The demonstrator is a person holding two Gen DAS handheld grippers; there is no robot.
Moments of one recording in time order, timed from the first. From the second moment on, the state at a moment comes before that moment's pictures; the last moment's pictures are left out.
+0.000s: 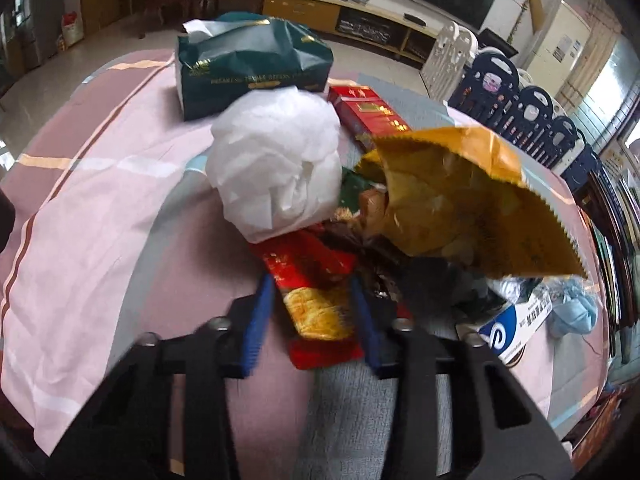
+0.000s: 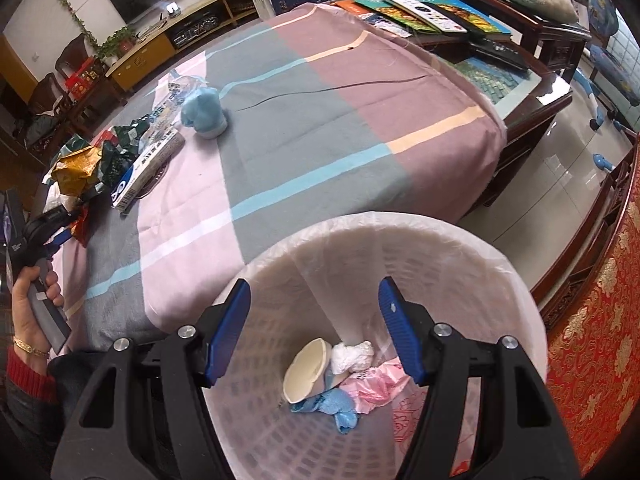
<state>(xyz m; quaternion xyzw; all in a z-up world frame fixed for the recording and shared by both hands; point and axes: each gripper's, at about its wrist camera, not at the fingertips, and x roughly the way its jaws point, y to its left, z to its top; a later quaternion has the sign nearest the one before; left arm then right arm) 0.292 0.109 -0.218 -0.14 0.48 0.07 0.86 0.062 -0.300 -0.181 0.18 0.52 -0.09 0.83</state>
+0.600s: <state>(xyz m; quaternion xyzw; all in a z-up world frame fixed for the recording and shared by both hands) 0.164 0.098 -0.165 -0.23 0.34 -0.01 0.91 0.067 -0.283 -0.168 0.19 0.51 -0.05 0.84</state>
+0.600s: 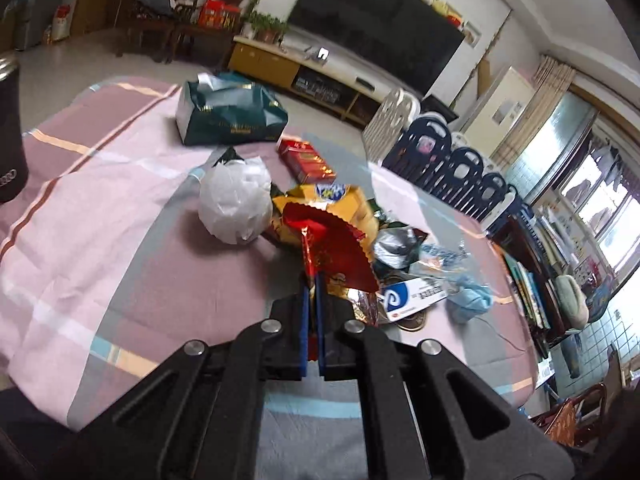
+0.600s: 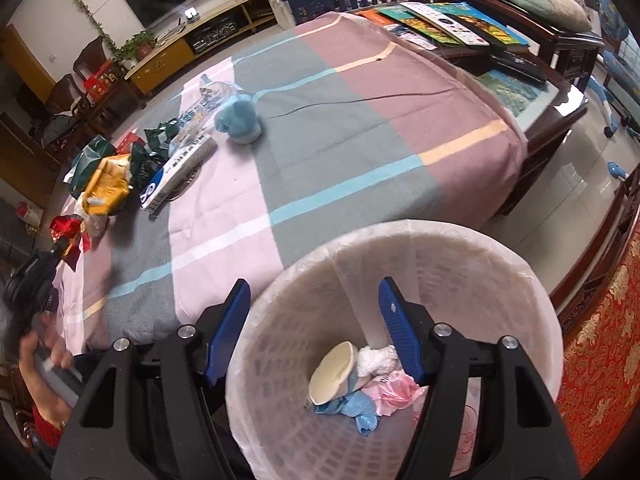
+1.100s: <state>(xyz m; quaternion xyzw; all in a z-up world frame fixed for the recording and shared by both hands) 0.137 0.103 -0.179 -0.25 0.40 0.05 0.88 0.213 -0.202 -0.164 0.15 0.47 -0.04 0.87</state>
